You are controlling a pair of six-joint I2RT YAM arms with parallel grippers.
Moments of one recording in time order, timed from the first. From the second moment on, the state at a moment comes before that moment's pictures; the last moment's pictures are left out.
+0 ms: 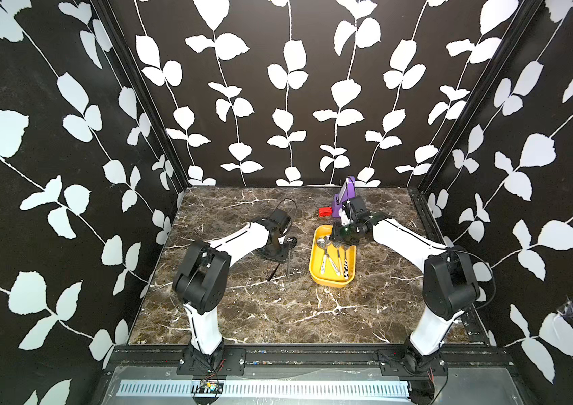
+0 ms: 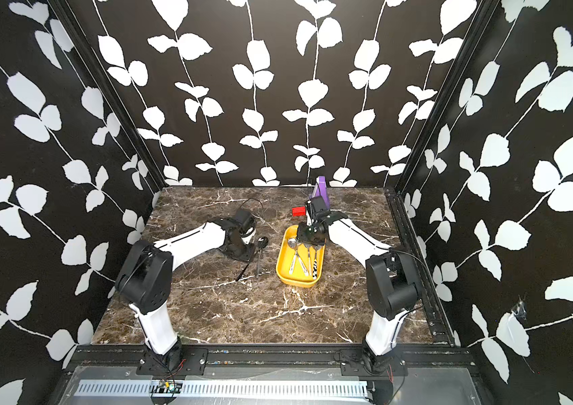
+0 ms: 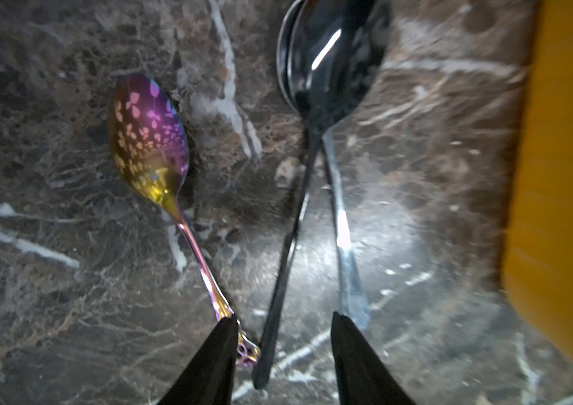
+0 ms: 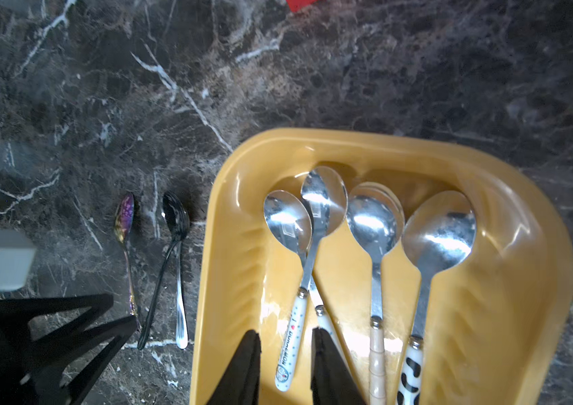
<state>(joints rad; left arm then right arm) -0.56 1.86 1.33 -0.83 0.01 -0.18 0.44 1.77 1.34 -0.61 -0.21 0.55</state>
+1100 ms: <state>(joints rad) -0.58 2.07 1.49 -0.84 -0.03 -0.09 0.42 1.77 1.34 -0.62 -0.23 0.54</state>
